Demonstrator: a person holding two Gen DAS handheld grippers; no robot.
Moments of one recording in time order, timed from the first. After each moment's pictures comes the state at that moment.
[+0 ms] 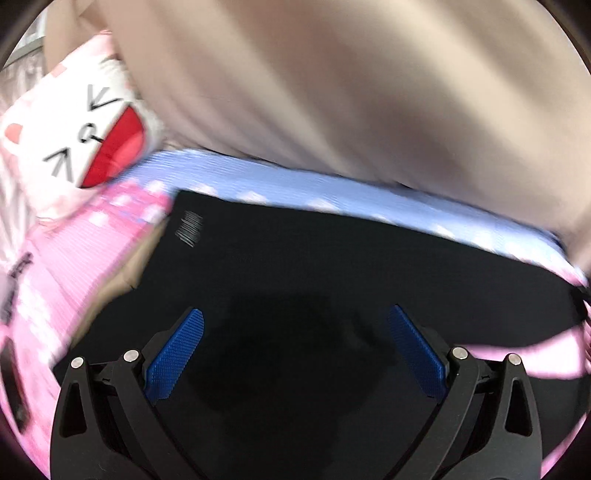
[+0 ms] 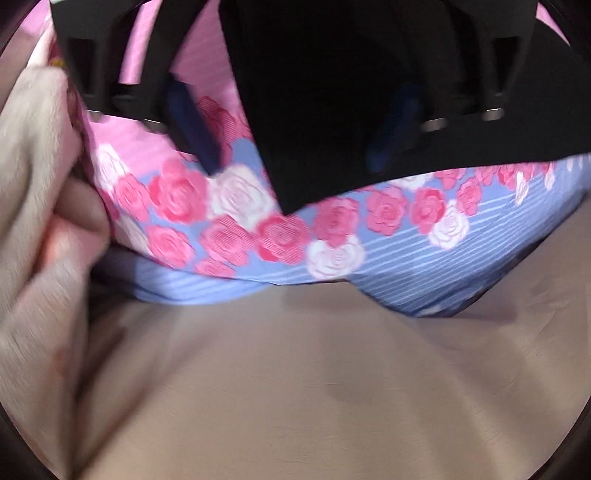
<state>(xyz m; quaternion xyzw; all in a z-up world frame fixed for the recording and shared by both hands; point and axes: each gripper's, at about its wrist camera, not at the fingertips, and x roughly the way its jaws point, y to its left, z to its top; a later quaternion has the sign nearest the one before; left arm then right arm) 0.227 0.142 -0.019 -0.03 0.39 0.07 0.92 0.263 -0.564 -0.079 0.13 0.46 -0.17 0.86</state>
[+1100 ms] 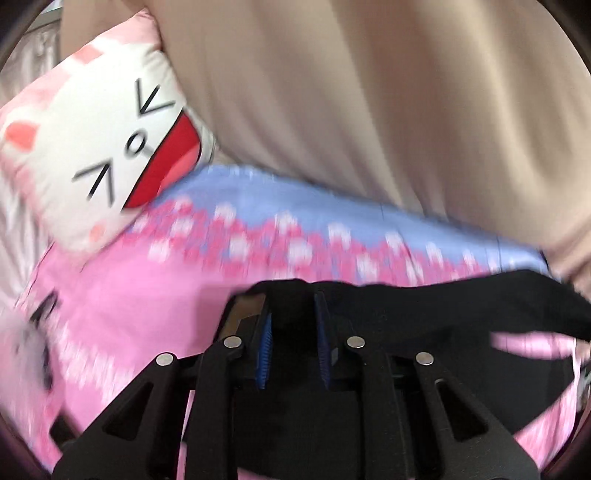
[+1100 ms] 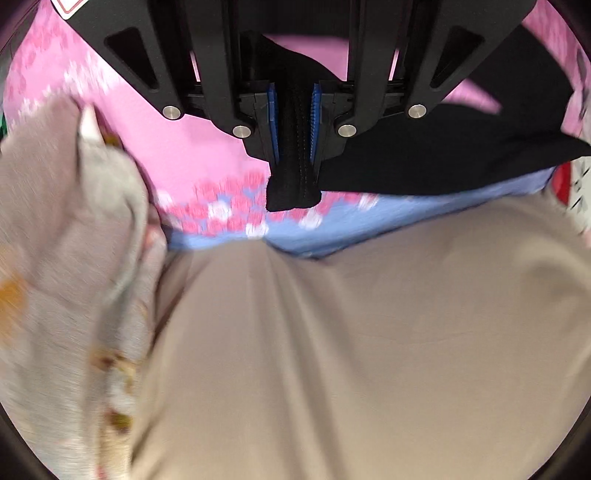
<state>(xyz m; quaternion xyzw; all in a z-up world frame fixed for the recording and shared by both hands) 0.178 0.290 0.051 -0.06 0.41 -0.02 0.91 0.060 -0.482 0.051 0.14 0.32 -0.10 0.93</state>
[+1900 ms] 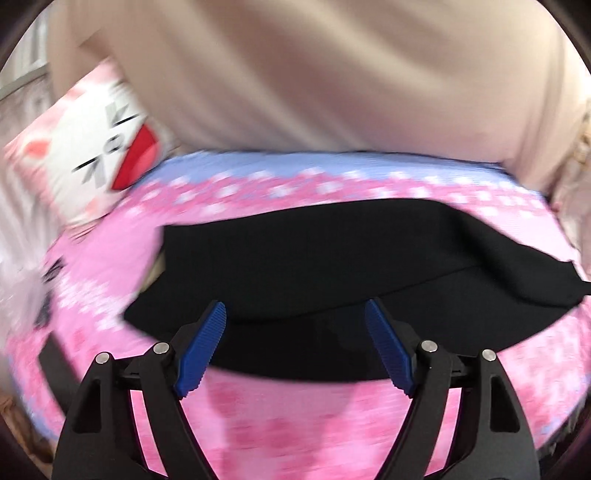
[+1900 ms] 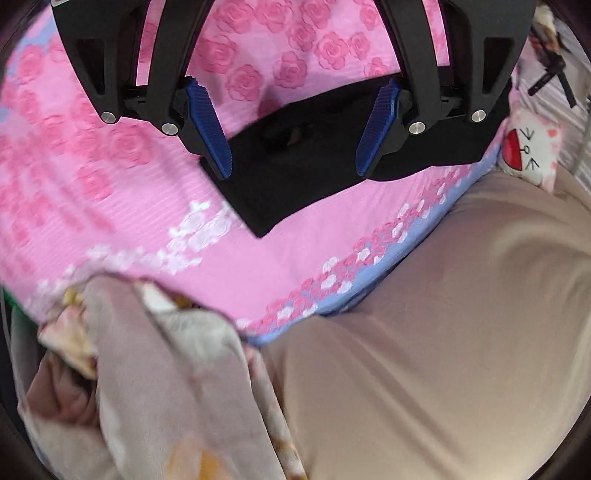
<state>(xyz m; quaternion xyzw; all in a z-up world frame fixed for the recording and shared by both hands) 0.045 0.148 0.019 0.03 0.38 -0.06 0.92 -0.099 -0.528 -0.029 0.33 0.34 -0.09 0.88</state>
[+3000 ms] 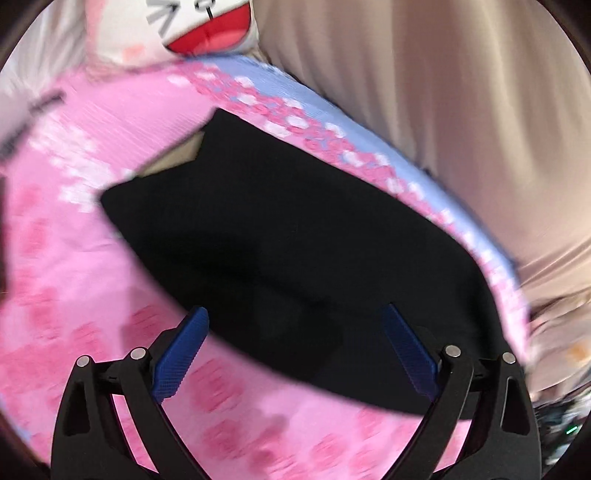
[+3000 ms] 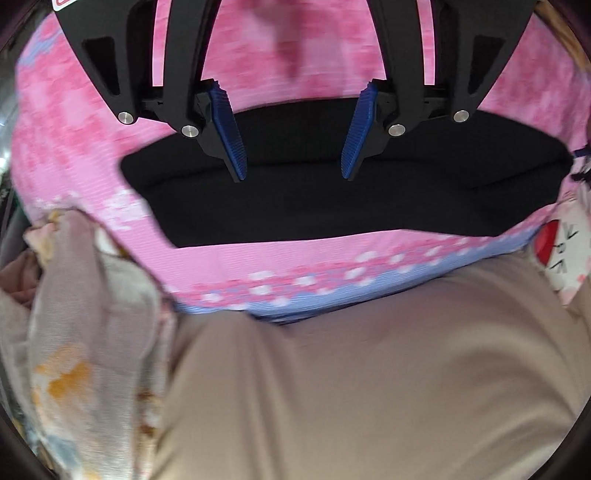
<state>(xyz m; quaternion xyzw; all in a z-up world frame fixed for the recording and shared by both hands) 0.086 0.268 -0.058 -0.26 0.45 -0.01 0.86 -0.070 -0.346 -0.002 0.11 0.32 -0.09 0.93</state>
